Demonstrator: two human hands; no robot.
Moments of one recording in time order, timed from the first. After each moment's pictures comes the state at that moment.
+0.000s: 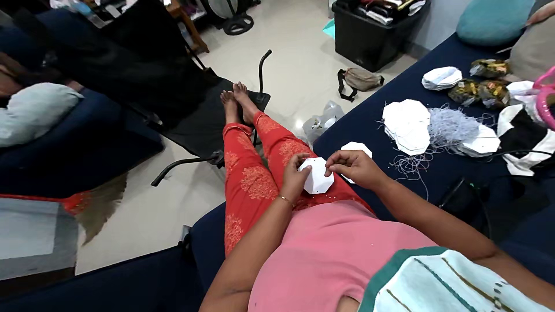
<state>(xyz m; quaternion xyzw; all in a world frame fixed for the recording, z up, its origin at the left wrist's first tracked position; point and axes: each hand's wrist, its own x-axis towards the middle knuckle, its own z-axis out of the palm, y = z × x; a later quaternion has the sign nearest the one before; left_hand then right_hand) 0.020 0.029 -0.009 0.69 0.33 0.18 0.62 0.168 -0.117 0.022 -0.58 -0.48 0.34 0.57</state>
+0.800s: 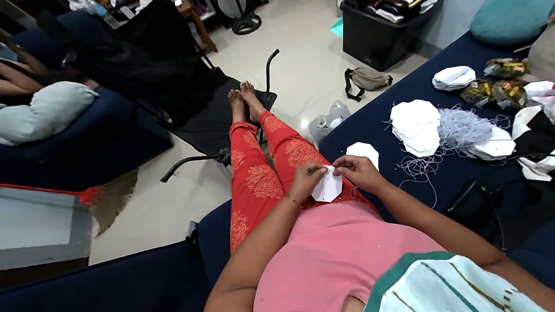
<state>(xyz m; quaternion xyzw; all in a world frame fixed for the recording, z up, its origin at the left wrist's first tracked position) 0.018 0.022 0.003 0.77 0.26 0.12 0.57 0.168 -0.115 -0.007 -0.67 -0.43 0.32 0.50</state>
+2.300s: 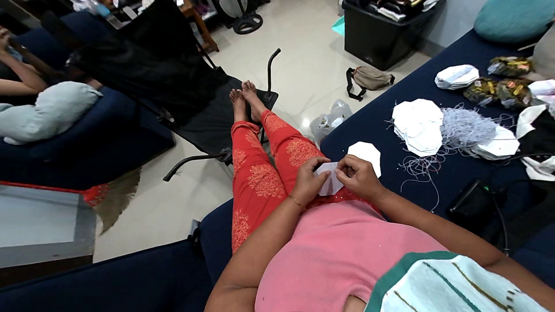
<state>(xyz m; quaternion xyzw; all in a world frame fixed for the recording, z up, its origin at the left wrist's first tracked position) 0.019 0.011 0.009 0.78 0.24 0.16 0.56 0.149 -0.114 -0.024 -0.68 -0.51 0.07 0.52</state>
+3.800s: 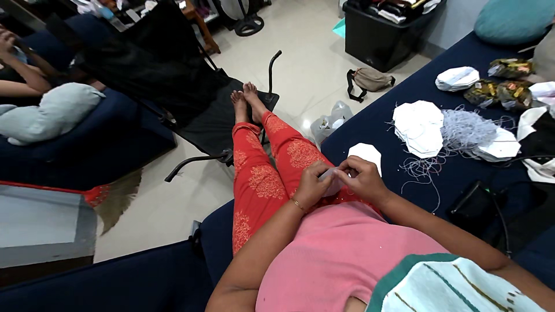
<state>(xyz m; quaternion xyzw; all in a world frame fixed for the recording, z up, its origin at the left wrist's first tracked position) 0.017 0.007 0.008 0.83 0.16 0.19 0.49 0.150 -0.118 -0.016 -0.69 -0.51 0.04 0.51</state>
